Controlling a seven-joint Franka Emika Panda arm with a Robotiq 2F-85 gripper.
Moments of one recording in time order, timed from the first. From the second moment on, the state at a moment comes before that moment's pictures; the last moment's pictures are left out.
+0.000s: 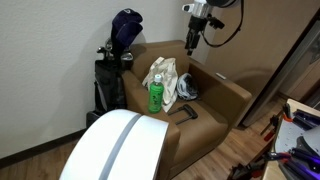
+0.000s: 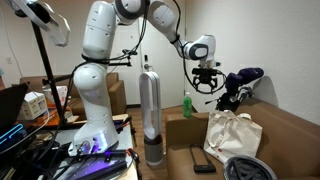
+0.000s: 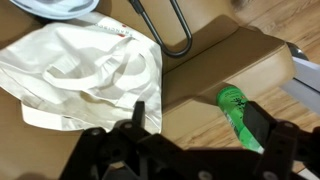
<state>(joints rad) 0.04 0.34 0.04 -1.93 0.09 2.33 -0.73</state>
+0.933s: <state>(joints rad) 0.04 0.44 0.17 -1.77 -0.01 2.20 -1.06</state>
